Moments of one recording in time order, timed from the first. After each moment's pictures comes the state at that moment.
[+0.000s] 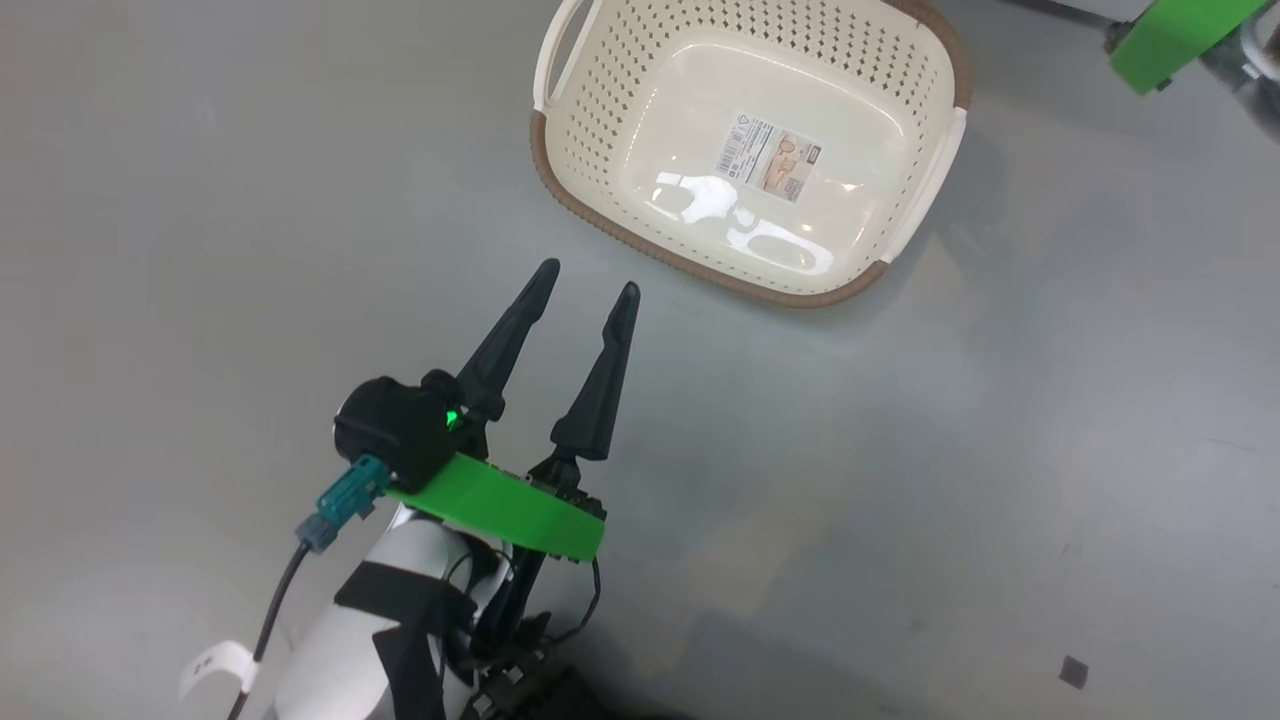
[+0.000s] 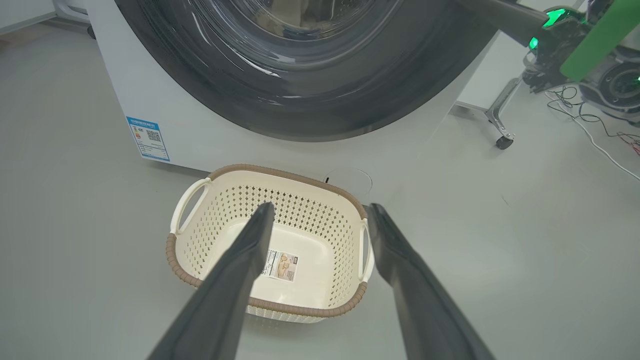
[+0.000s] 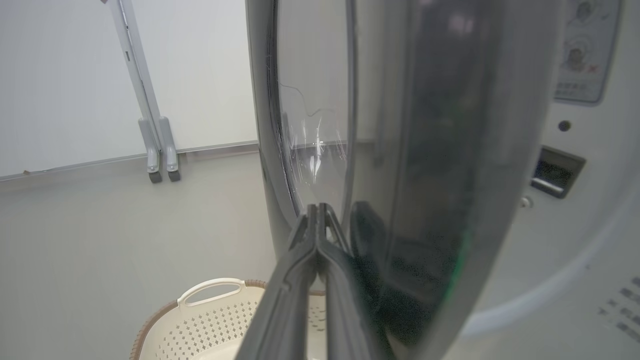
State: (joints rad) left arm -0.46 0.05 -0.49 0.20 -0.43 -0.13 -0.25; right arm -1.24 -0.50 0.81 0.51 0.49 0.13 -0.26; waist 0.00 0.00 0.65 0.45
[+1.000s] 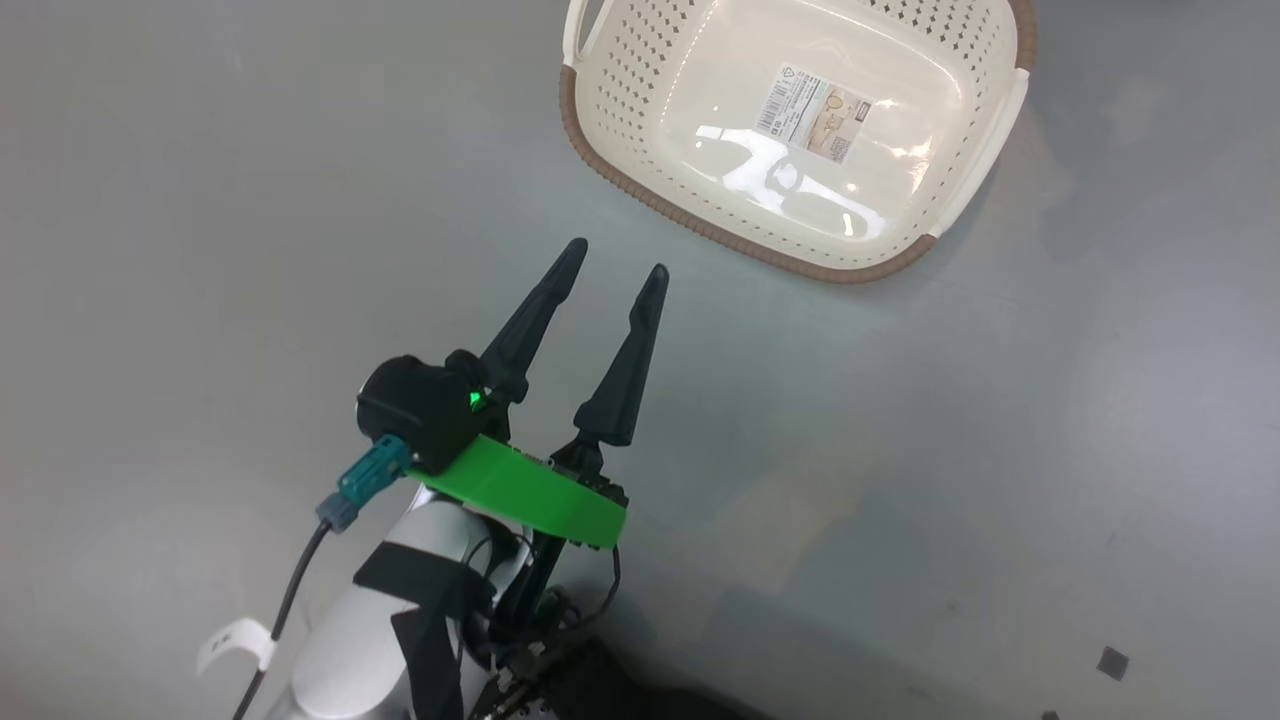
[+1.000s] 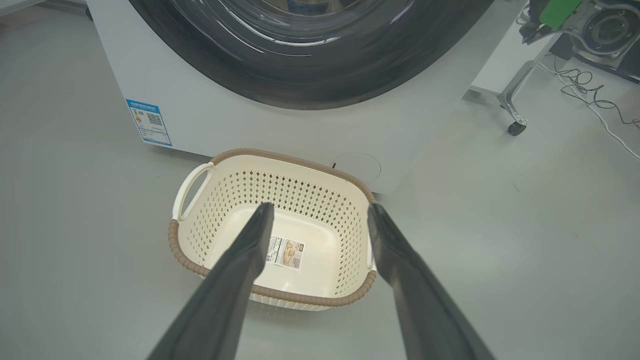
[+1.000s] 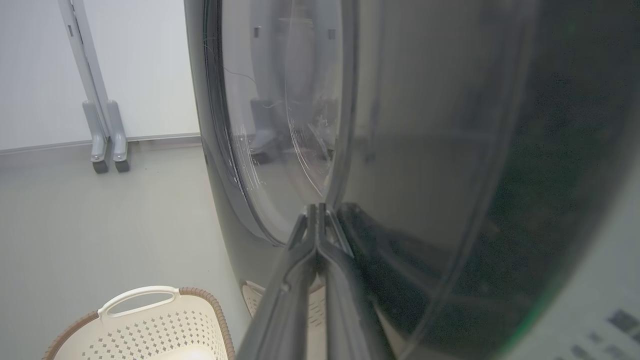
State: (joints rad) left arm -0.51 0.03 -0.52 0.21 -0.44 -0.13 -0.25; right arm -1.47 -0.46 0.75 0.76 0.34 0.14 -0.26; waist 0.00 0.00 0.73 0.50
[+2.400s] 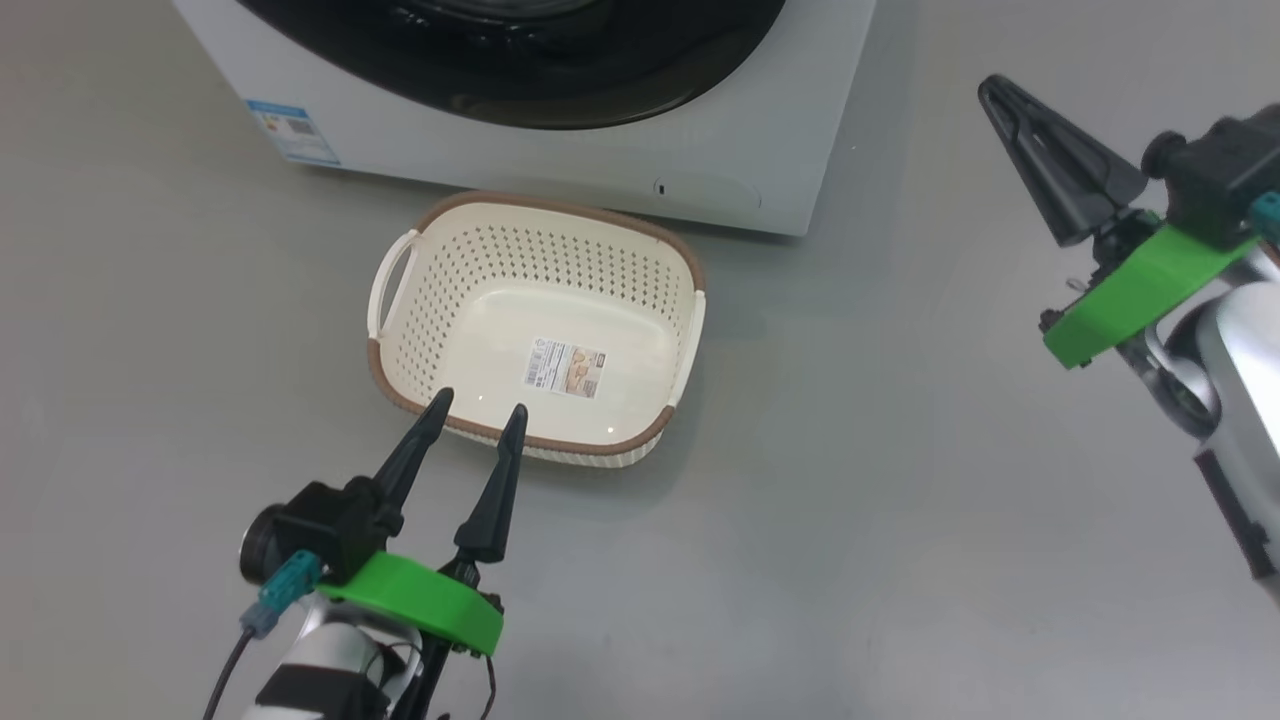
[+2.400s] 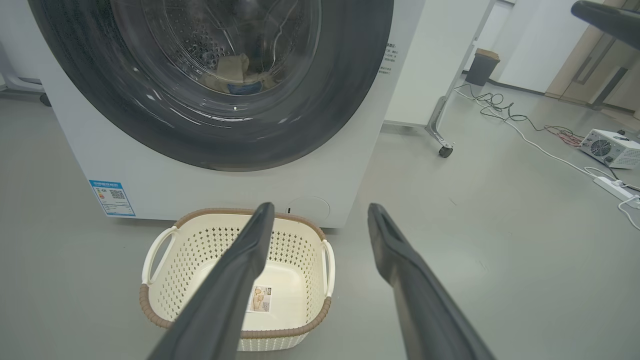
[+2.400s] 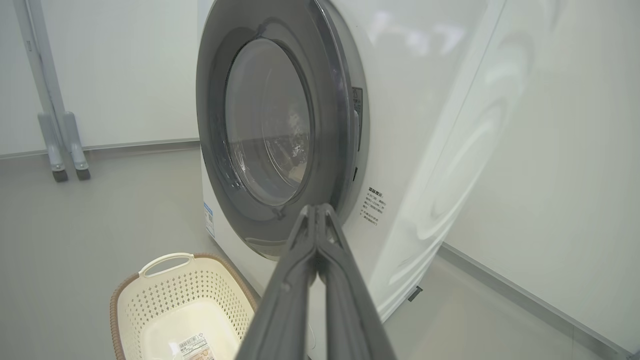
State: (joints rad) left arm -0.30 0.15 -0.41 0.28 -0.37 -0.13 -0.25; right arm -0.70 -0.41 0.44 0.35 0.29 0.13 -0.26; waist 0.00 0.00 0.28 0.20
